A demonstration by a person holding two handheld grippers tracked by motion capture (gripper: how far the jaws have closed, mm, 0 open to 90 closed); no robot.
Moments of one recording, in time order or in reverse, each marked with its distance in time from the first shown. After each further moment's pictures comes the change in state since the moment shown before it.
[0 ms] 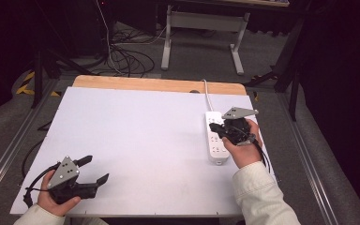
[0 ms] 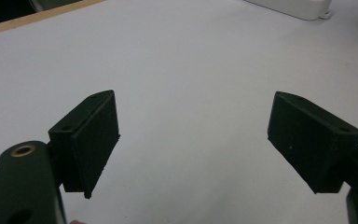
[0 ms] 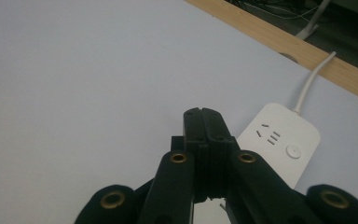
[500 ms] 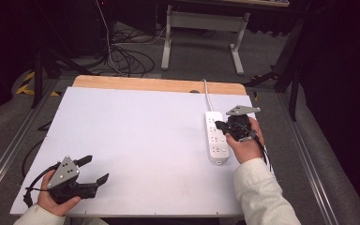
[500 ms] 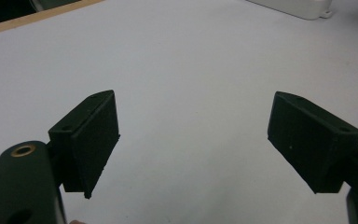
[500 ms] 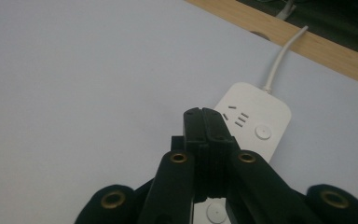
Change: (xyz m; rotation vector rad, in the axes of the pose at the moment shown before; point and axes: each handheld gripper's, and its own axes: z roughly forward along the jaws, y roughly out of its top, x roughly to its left) left arm 0.000 0.000 0.000 0.002 0.002 0.002; right arm -0.024 -0.012 0.014 0.035 -0.074 0.080
